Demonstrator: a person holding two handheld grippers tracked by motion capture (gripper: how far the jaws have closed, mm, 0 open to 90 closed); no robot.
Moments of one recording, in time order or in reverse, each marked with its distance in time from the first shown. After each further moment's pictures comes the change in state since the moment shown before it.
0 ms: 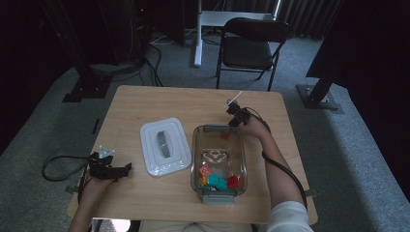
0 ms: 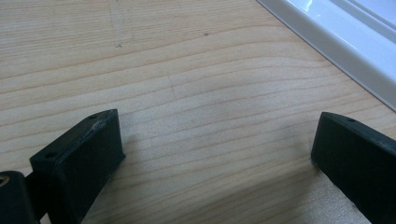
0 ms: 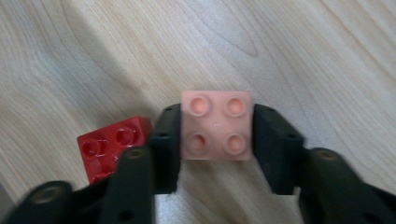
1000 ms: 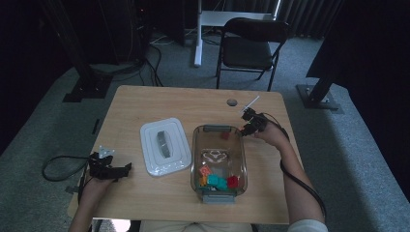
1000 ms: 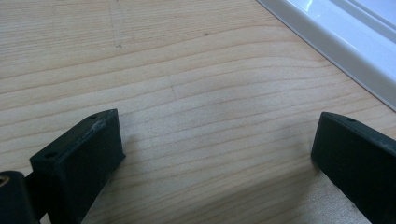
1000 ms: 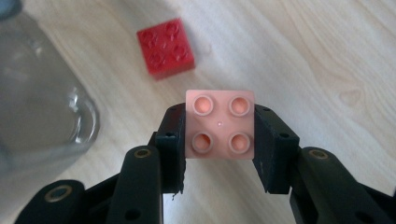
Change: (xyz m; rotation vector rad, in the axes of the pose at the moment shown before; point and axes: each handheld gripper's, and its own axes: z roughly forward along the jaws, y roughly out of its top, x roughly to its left) left arm 0.000 0.000 0.000 0.000 0.000 -0.001; right arm 0.013 -0.052 -0.057 -0.017 -0.001 -0.020
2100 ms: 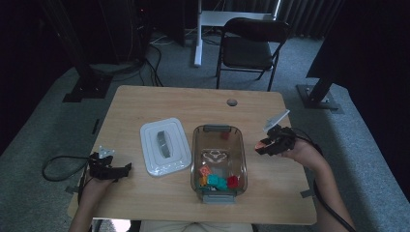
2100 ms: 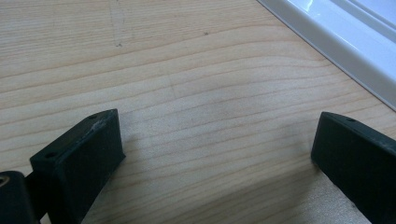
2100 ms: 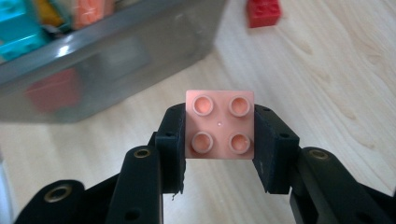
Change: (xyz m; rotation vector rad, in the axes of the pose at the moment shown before) left arm 0.000 0.000 0.000 0.000 0.002 0.000; right arm 0.057 -0.077 -0.100 -0.084 0.075 -0.187
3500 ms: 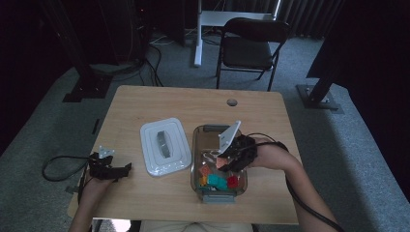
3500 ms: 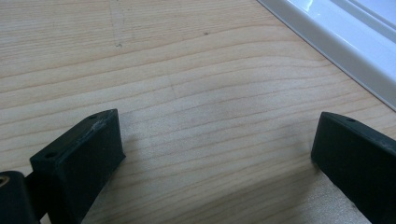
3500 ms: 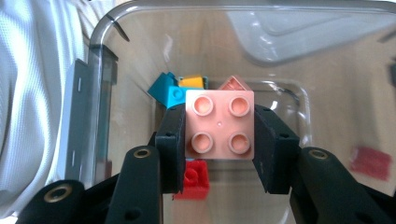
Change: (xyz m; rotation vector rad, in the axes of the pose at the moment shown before) left arm 0.000 0.000 0.000 0.000 -0.001 -0.002; right arm 0.109 0.101 0.011 0.026 0.178 -0.433
